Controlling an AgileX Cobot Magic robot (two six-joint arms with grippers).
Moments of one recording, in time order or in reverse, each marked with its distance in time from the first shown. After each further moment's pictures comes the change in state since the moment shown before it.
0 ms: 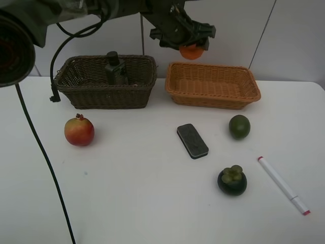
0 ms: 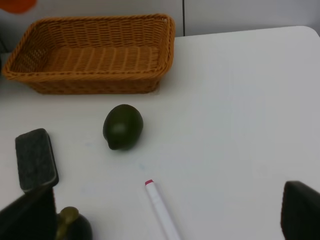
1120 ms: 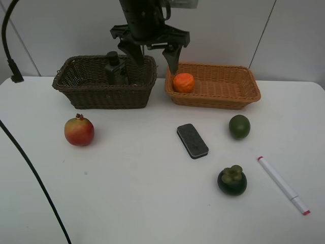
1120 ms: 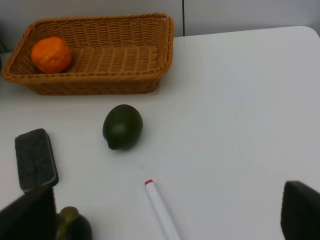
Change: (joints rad) left arm 0.003 -0.271 0.158 0.094 0.713 -0.021; right arm 0.000 0.000 0.000 0.000 0.000 0.000
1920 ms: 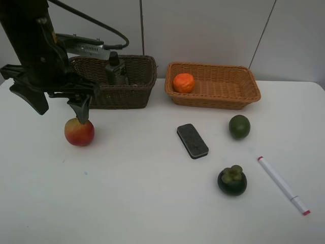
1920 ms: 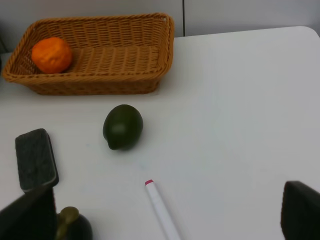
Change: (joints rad) left arm 0.153 -0.447 0.796 0.136 -0.085 -0.135; right arm 0.000 0.000 0.000 0.001 0.000 0.000
